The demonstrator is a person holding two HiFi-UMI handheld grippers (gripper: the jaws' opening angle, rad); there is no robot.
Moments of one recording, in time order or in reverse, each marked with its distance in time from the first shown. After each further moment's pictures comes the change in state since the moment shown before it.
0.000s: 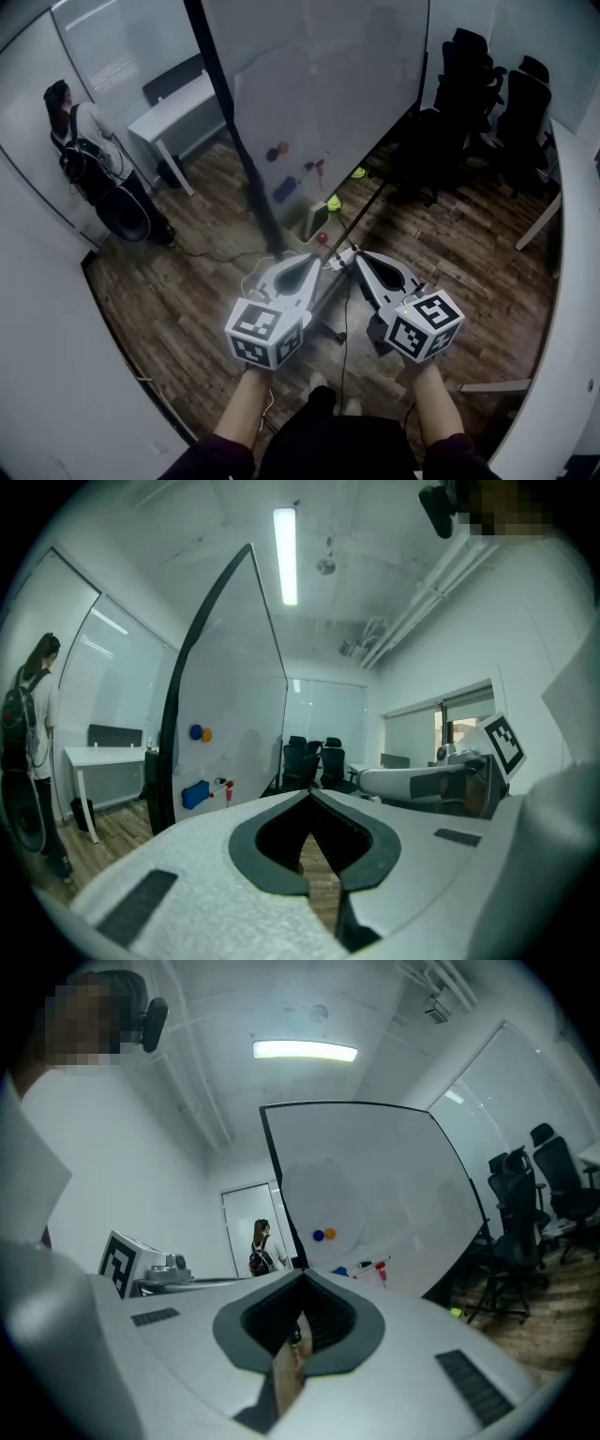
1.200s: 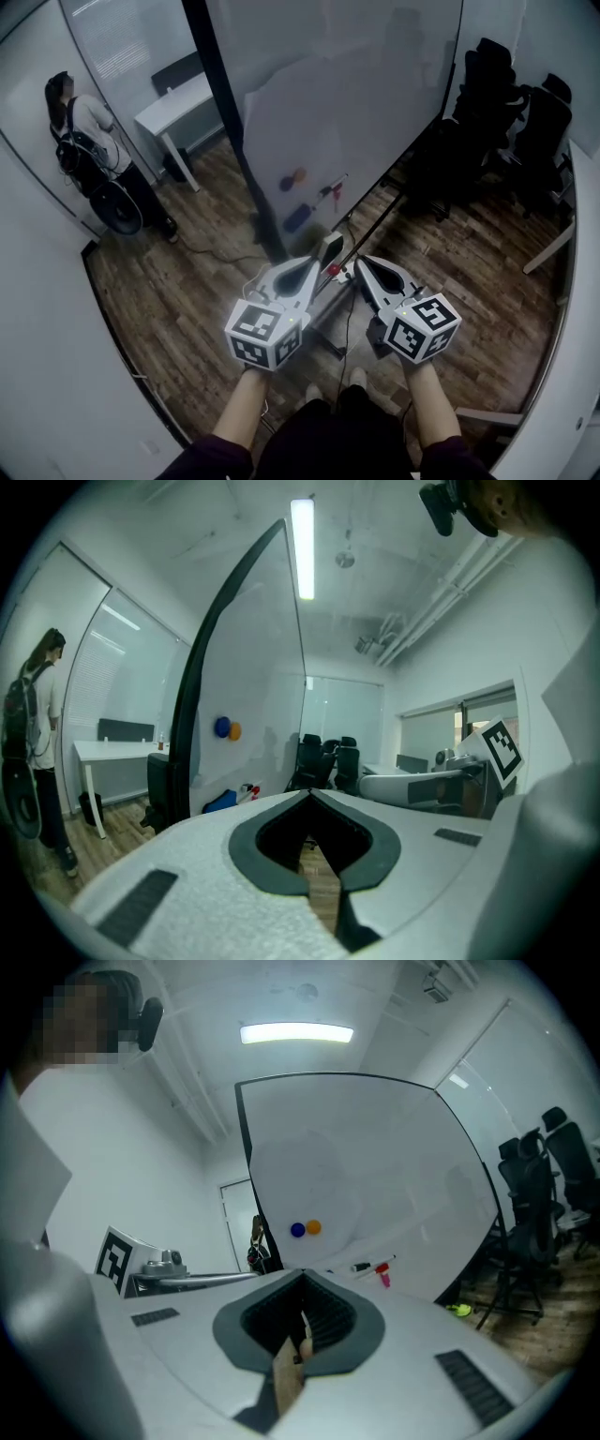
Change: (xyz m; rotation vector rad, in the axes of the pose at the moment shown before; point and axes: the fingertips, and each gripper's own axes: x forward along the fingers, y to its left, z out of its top) left arm 0.062 0.089 0.005 -0.042 0.013 0.064; right arm 0.099 -0.059 -0.002 0.023 0.060 0.038
